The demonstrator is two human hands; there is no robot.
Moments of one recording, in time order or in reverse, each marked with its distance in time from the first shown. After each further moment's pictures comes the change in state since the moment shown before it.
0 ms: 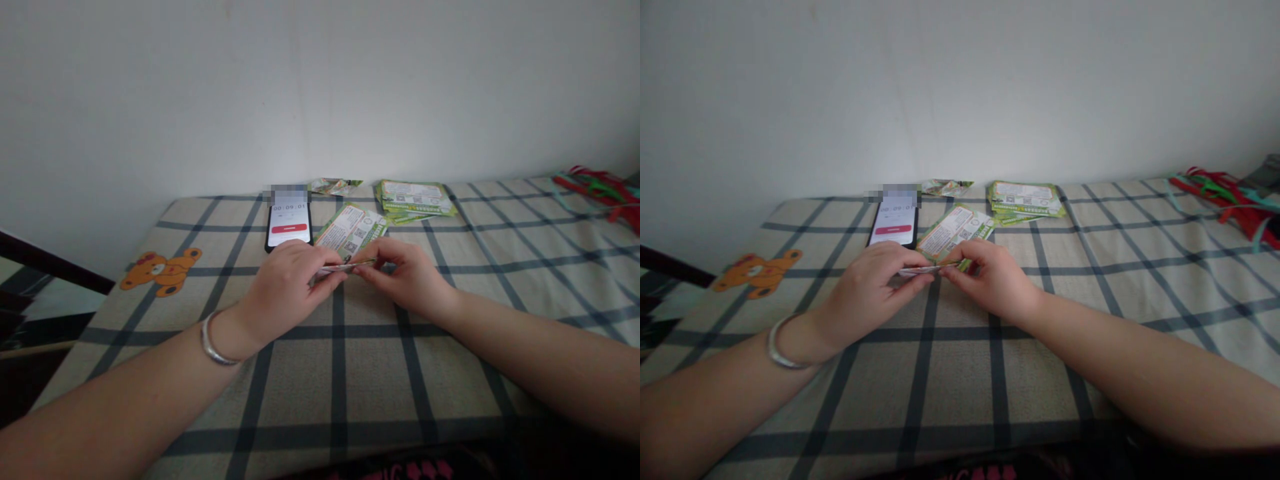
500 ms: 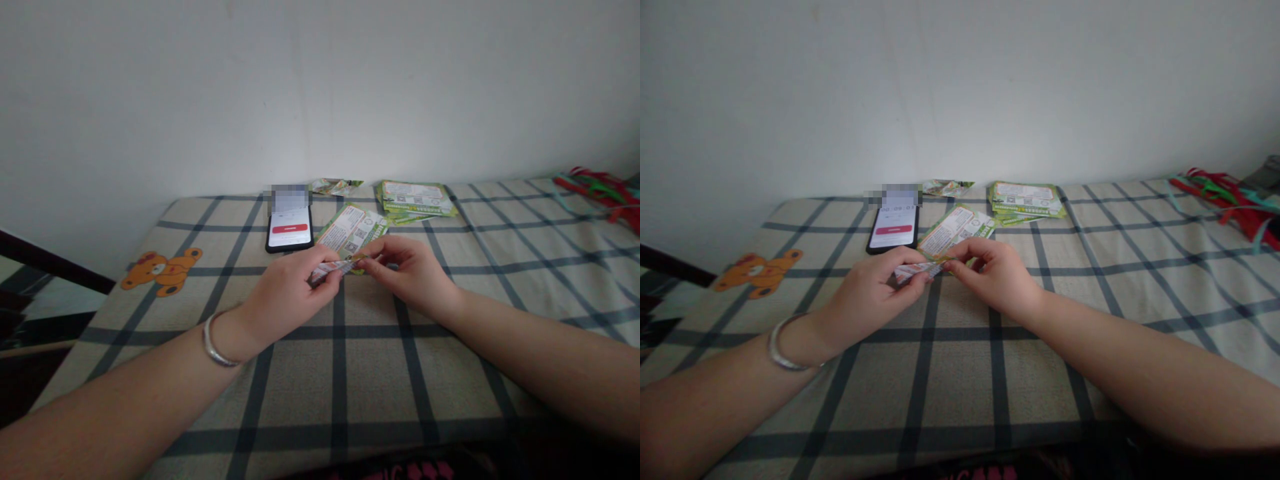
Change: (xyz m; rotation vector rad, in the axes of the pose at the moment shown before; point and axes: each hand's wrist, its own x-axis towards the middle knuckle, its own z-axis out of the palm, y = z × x) left_hand -0.002 0.007 0.000 -0.172 -0.072 -0.254; right_hand 0.001 0.001 0.003 0.168 0.075 0.106
